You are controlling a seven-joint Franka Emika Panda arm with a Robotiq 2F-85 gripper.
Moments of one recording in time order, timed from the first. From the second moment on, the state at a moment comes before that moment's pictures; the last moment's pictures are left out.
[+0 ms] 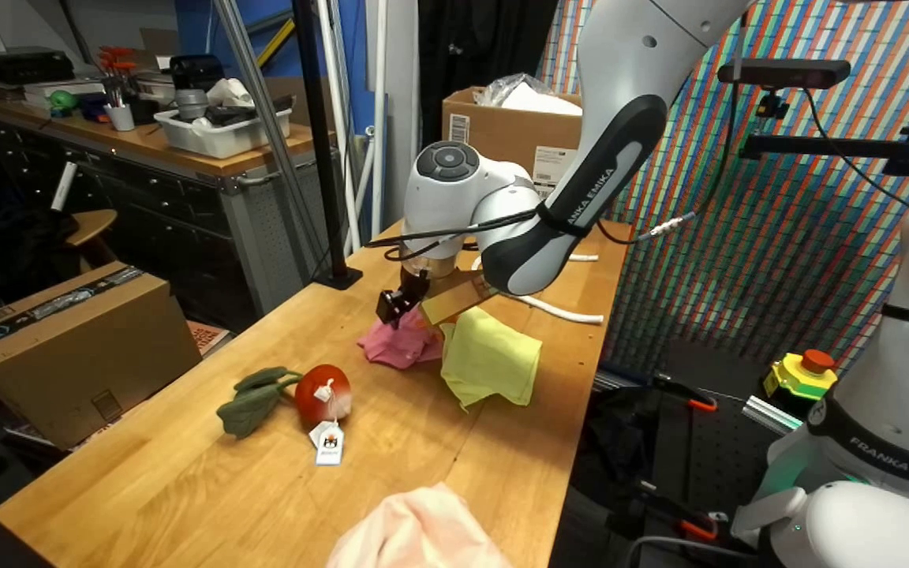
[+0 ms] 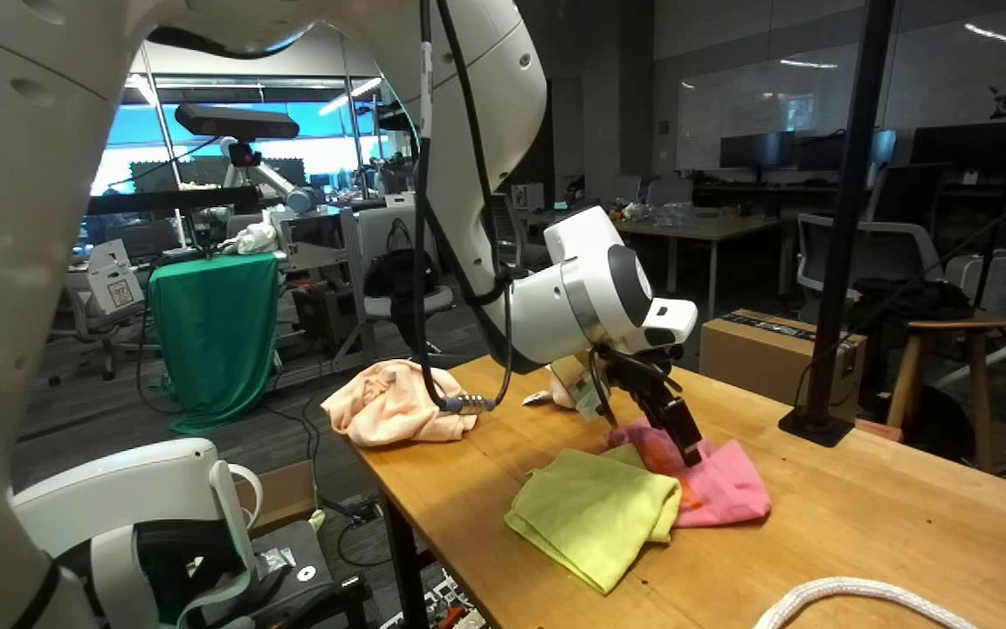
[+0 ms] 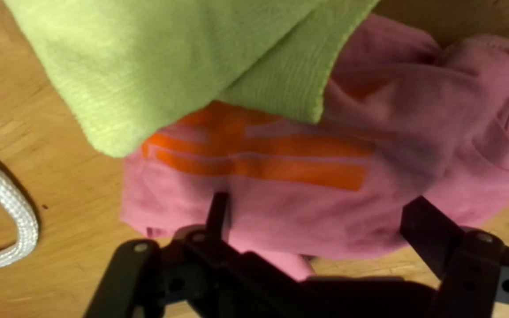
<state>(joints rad) 0.15 0.47 -0.07 -2.10 -0.78 2.81 1.18</state>
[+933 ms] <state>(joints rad) 0.16 0.52 -0.10 -2.05 -0.78 2.81 1.18</state>
